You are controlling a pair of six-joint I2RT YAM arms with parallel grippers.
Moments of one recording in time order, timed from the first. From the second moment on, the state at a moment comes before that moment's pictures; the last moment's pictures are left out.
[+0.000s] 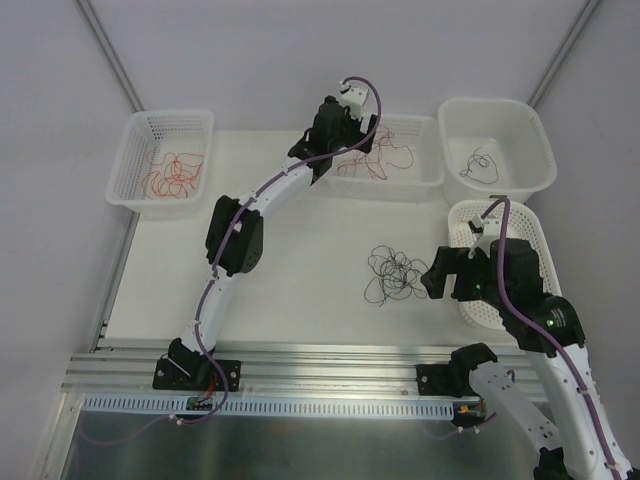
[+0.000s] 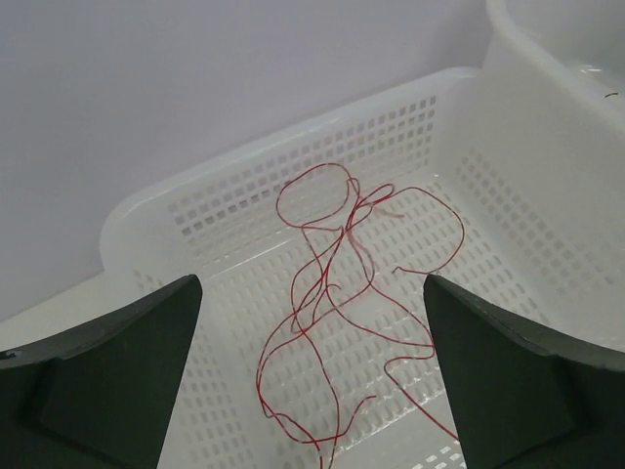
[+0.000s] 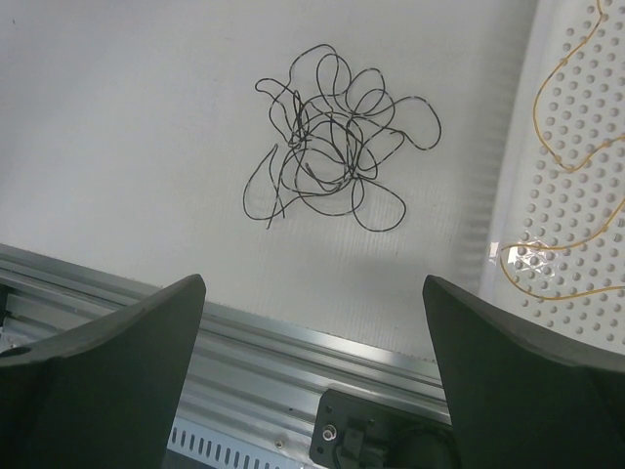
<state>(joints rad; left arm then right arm) -0.58 2.41 2.22 0.03 -0.04 0.01 0.33 0.59 0.95 -1.03 -0.06 0.27</state>
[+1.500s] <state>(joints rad) -0.66 1.26 0.85 -0.35 0.13 -0.44 0.45 1.44 0.93 -0.55 -0.14 0.35</state>
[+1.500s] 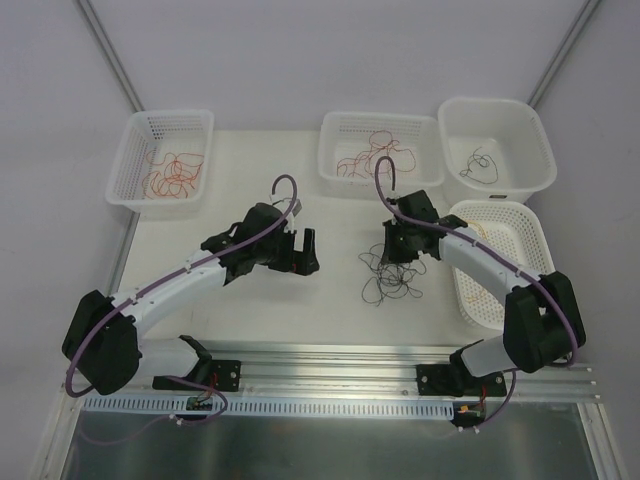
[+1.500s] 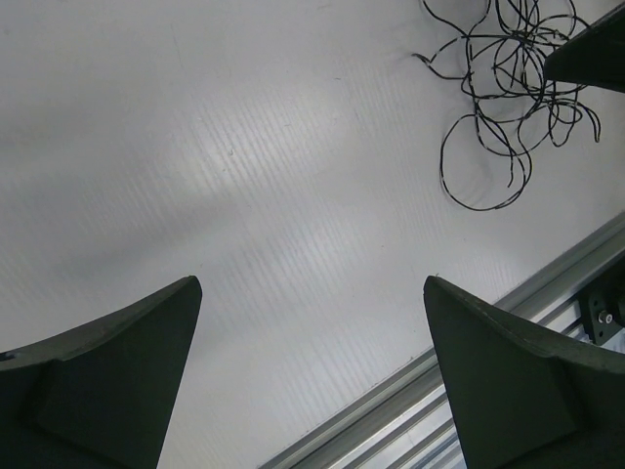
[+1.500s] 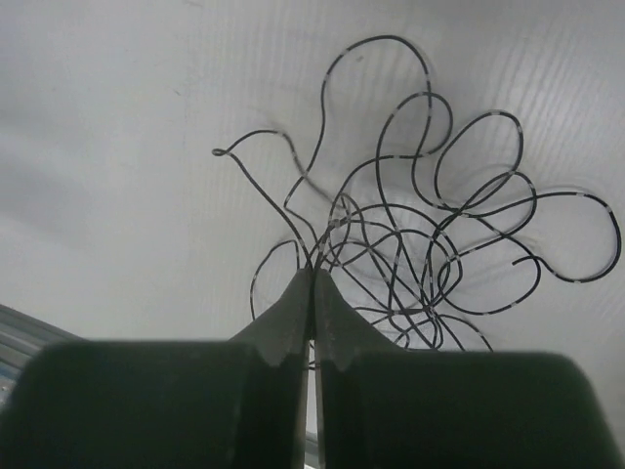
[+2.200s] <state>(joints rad) -0.68 1.37 1.00 -0.33 0.18 -0.29 0.56 1.40 1.27 -0.64 -0.38 0.28</state>
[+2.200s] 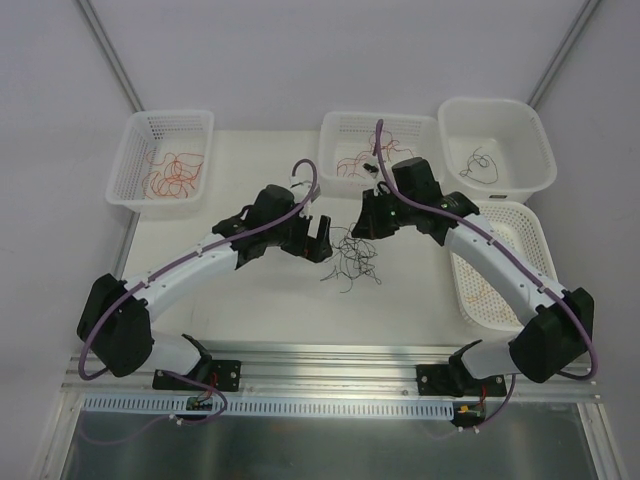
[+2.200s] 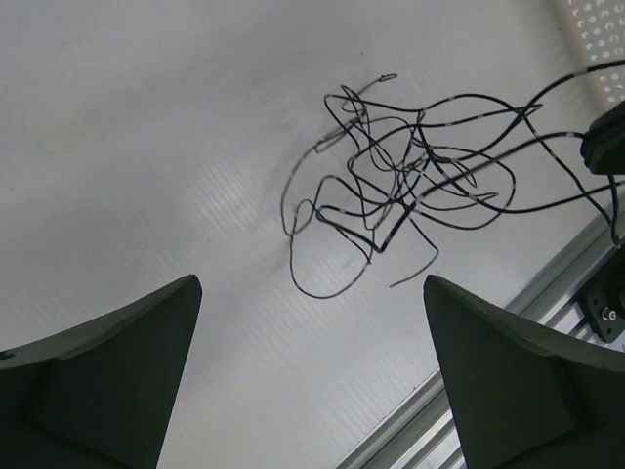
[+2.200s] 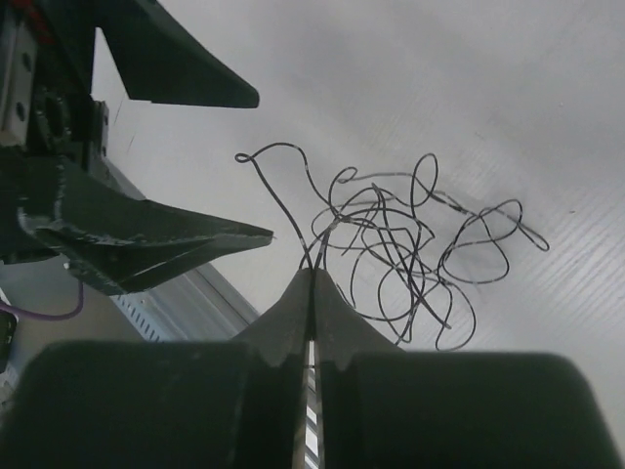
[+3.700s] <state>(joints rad) 0.10 1.16 0.92 -0.54 -0.04 -0.37 0.27 1.07 1.43 -0.95 -0.26 0.19</state>
